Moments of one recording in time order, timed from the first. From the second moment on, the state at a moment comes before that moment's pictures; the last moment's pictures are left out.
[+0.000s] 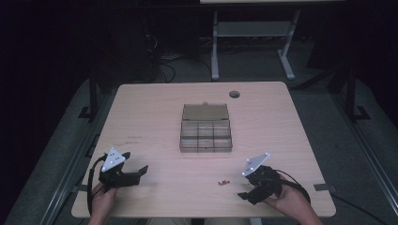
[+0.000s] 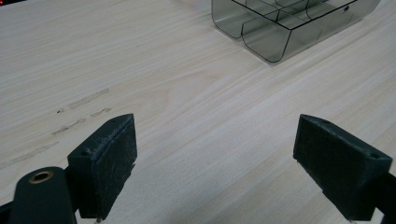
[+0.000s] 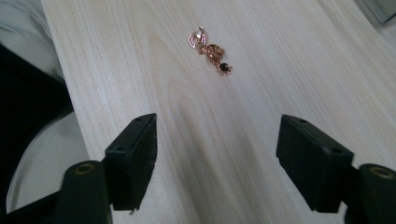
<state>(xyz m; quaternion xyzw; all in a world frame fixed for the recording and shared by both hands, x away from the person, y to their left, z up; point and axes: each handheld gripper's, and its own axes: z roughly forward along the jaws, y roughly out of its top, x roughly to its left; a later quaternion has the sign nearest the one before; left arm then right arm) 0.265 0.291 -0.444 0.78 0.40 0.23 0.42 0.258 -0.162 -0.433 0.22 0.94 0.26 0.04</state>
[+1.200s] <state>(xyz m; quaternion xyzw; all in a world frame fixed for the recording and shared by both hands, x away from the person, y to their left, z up) 0.265 0.293 -0.443 0.78 0.40 0.23 0.42 0.283 -0.119 -0.428 0.17 0.96 0.22 0.03</state>
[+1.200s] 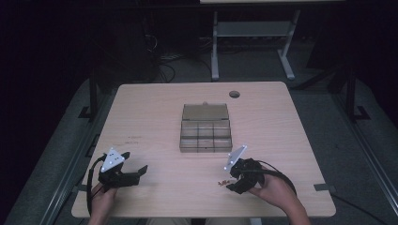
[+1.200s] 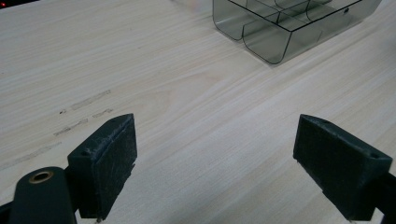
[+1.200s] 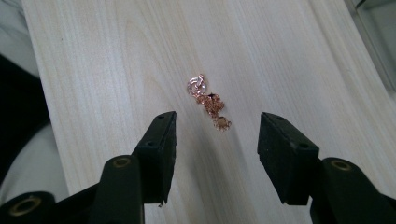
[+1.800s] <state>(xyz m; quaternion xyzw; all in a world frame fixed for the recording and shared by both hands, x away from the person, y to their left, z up) 0.264 0.294 -0.443 0.78 0.40 0.24 0.42 0.293 -0.097 -0.426 0.16 0.97 0.19 0.03</state>
